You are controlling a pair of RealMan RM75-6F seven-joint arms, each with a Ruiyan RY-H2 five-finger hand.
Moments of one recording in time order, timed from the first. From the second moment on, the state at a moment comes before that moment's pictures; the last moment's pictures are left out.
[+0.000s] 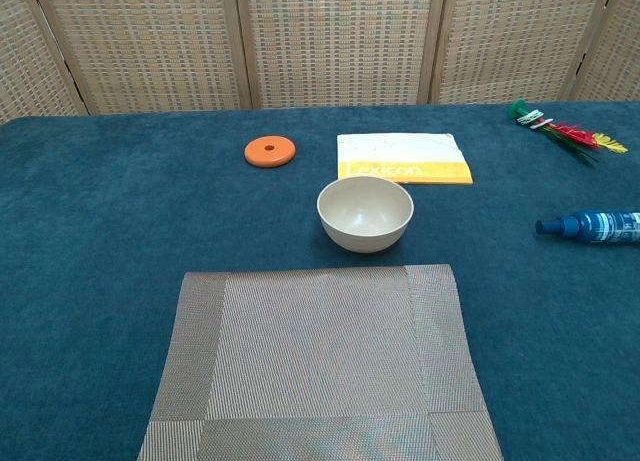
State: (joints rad) left arm -0.02 -1.01 0.03 -1.78 1.59 1.52 0.11; right arm -0.01 -1.08 0.02 -1.65 -1.66 1.64 -0.14
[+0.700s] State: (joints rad) left arm -0.38 -1.10 -0.08 -1.75 1.69 1.17 0.12; right arm 0.00 -1.07 0.05 -1.67 -1.60 1.59 -0.13
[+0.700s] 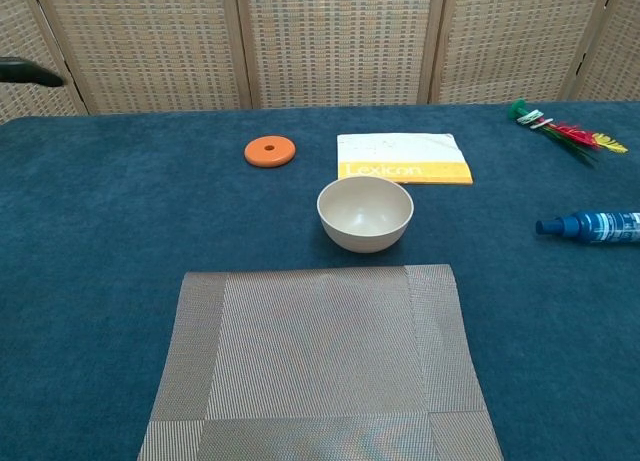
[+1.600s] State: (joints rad) left arm -0.92 -1.69 -0.23 -1.28 1.35 0.69 0.42; right arm 0.03 -1.07 0.09 -1.63 -1.44 1.51 -0.10
